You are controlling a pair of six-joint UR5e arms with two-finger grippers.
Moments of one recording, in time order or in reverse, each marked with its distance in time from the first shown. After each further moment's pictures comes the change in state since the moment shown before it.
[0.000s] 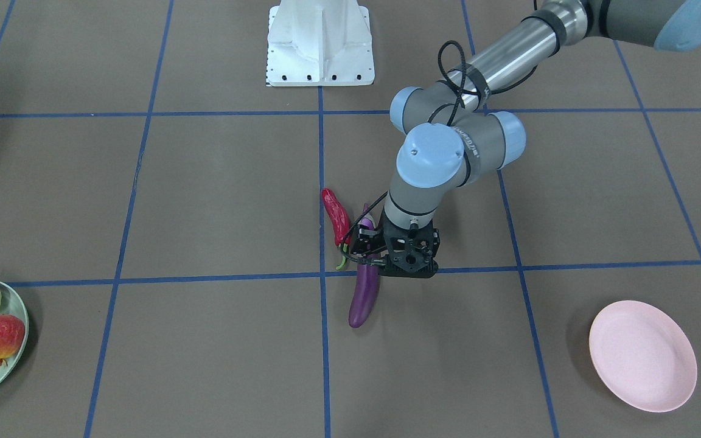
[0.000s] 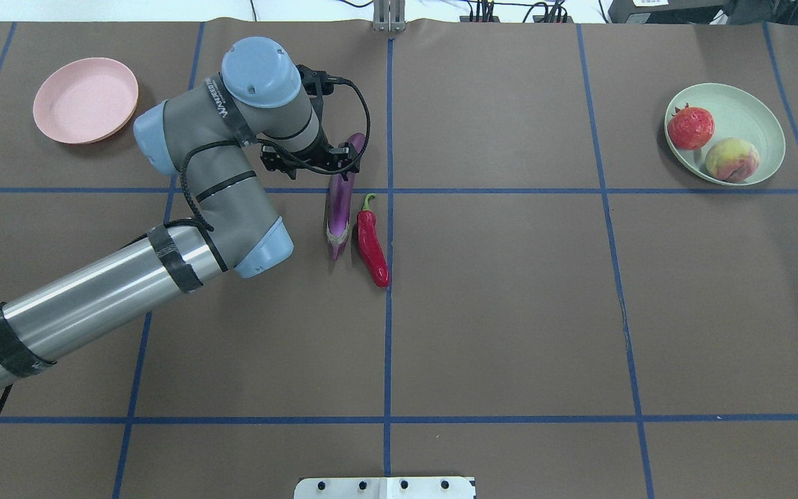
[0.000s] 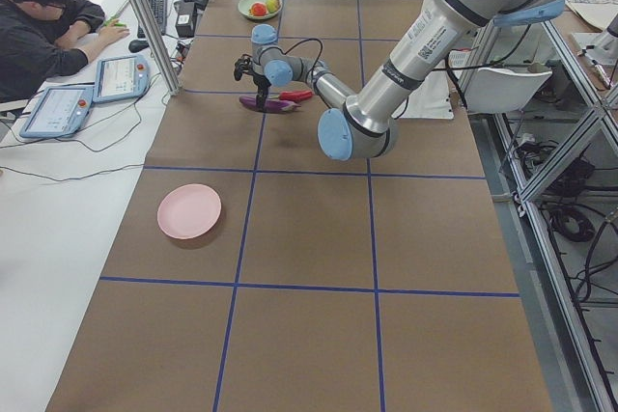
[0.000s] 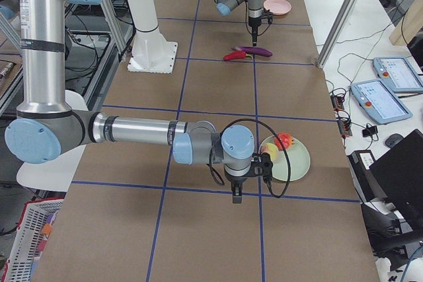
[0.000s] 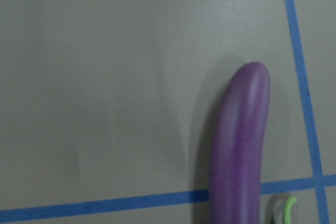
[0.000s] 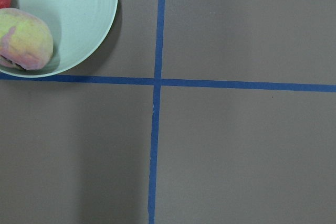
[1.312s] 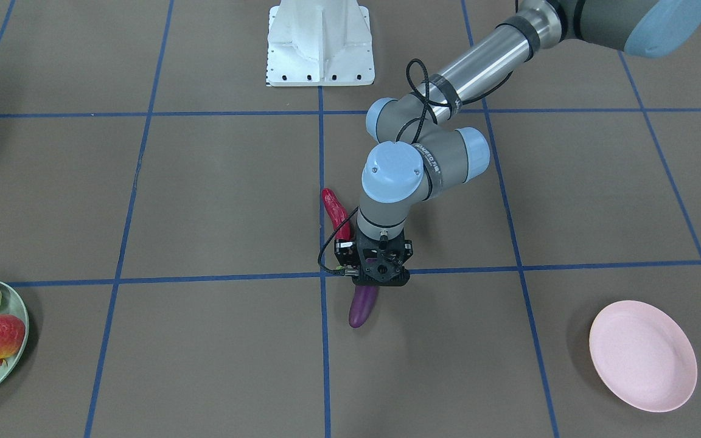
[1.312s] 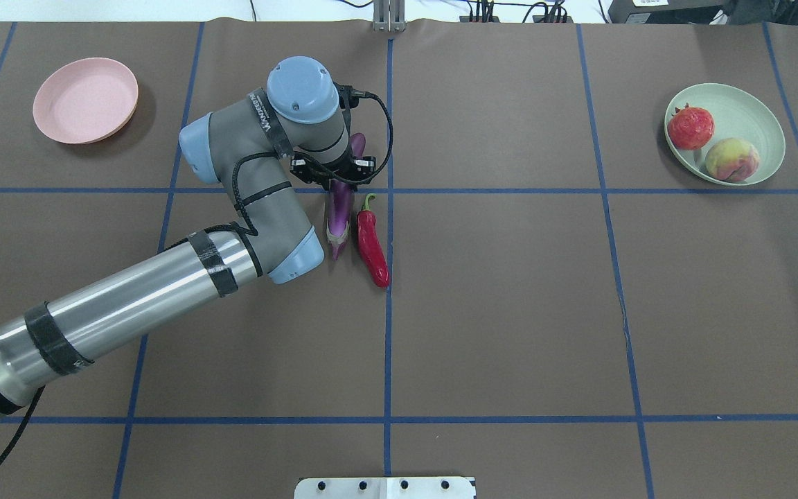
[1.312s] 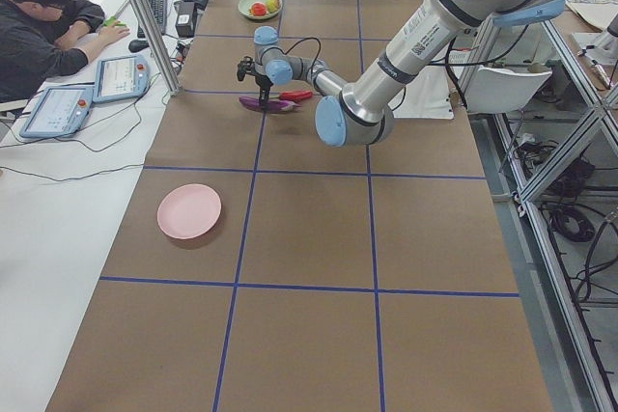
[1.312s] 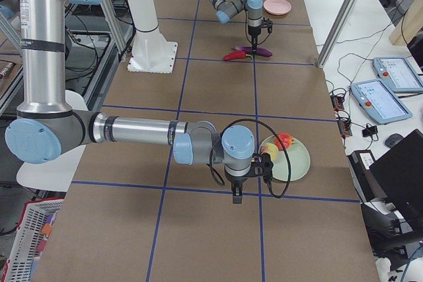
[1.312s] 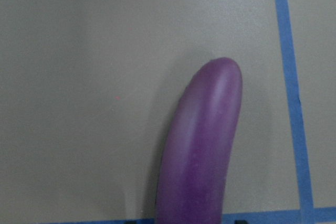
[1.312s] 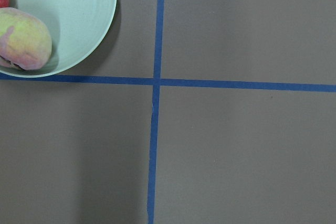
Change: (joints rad) left arm 0.029 -0.063 0.110 -0.036 0.016 -0.023; right arm 0.000 0.001 -0.002 0.001 -0.001 0.000
